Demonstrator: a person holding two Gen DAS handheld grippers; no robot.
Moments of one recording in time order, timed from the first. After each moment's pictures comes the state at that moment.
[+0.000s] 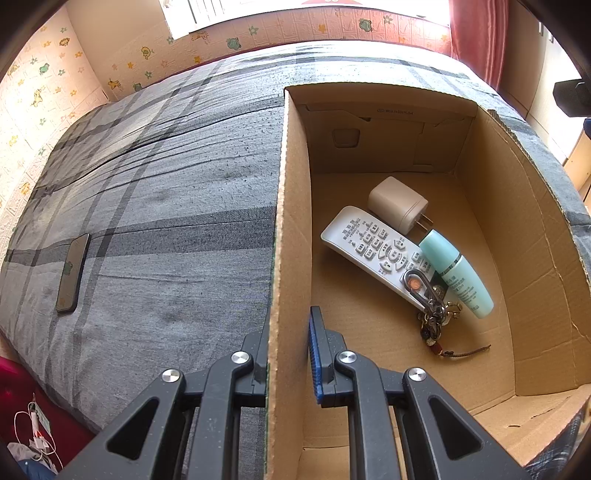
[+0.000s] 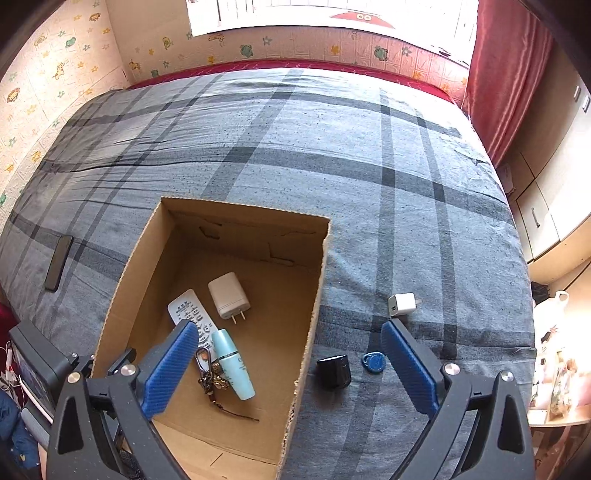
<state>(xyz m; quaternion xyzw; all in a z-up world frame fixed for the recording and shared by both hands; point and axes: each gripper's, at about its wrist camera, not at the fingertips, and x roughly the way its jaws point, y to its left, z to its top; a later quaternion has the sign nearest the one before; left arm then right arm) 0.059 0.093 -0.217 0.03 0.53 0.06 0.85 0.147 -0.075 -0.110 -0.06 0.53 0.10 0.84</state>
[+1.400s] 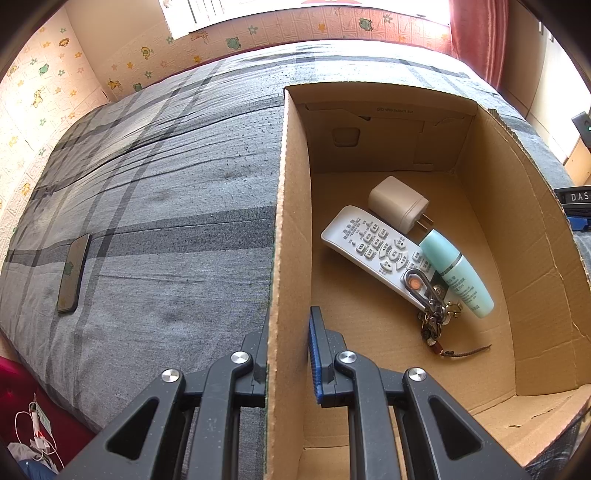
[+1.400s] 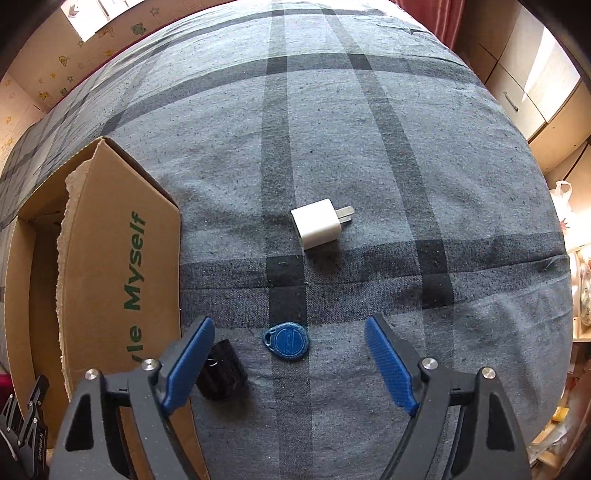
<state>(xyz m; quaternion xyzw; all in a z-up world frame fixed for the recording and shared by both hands) 0.059 0.092 -0.218 0.03 0.53 0.06 0.85 0.185 -0.191 -0.252 0.05 0.64 0.01 0.77</state>
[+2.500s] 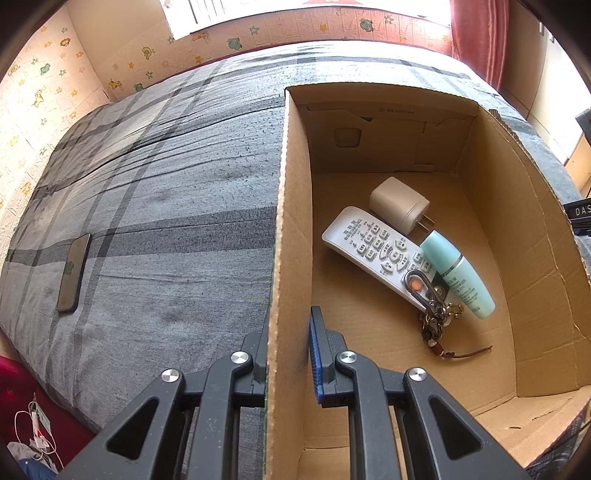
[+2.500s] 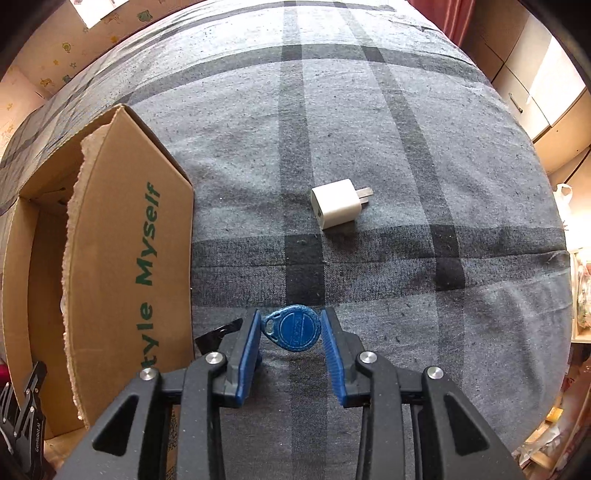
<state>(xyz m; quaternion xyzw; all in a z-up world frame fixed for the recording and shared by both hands) 0.060 0.091 -0.216 0.03 0.53 0.06 0.85 0.169 -0.157 -0.243 0.03 0.64 0.02 0.77</state>
